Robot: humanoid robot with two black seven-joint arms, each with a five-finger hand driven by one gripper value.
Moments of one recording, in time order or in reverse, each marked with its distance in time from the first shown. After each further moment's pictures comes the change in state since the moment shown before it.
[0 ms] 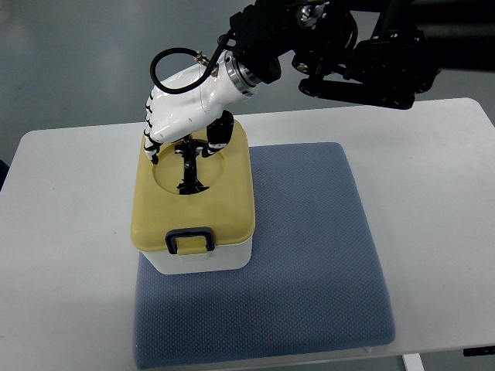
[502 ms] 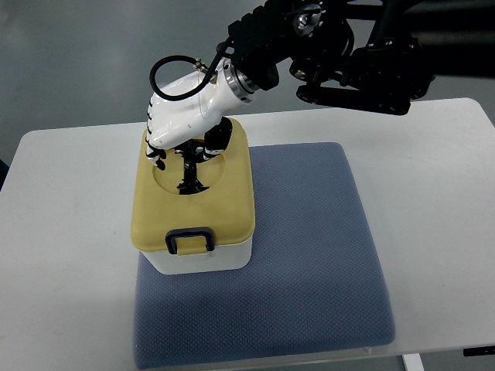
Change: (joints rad) left arm 0.000 0.000 0.000 0.000 0.000 0.000 0.000; right arm -0.016 0.008 0.001 0.000 0.003 -0.004 0.000
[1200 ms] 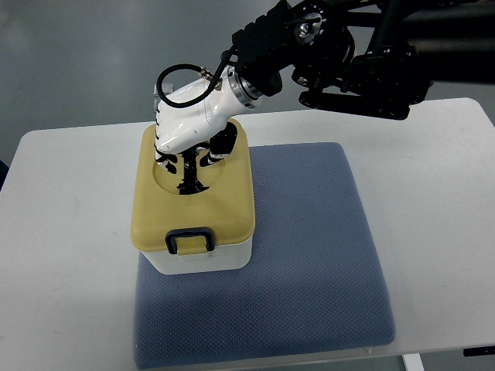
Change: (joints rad) left arm 0.000 0.000 0.000 0.000 0.000 0.000 0.000; right arm -0.019 0.005 -0.015 -0.010 -0.012 0.002 0.000
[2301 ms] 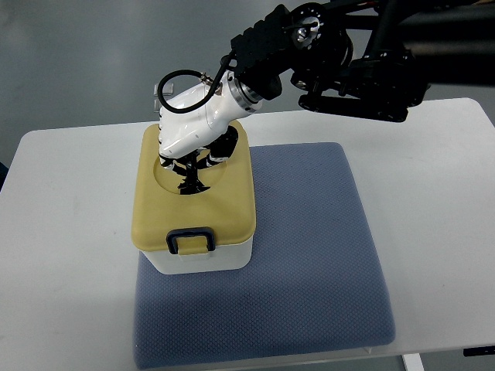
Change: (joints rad) left arm 0.000 0.000 0.000 0.000 0.000 0.000 0.000; right arm 0.000 0.011 -0.025 -0.001 -0.012 0.001 0.000
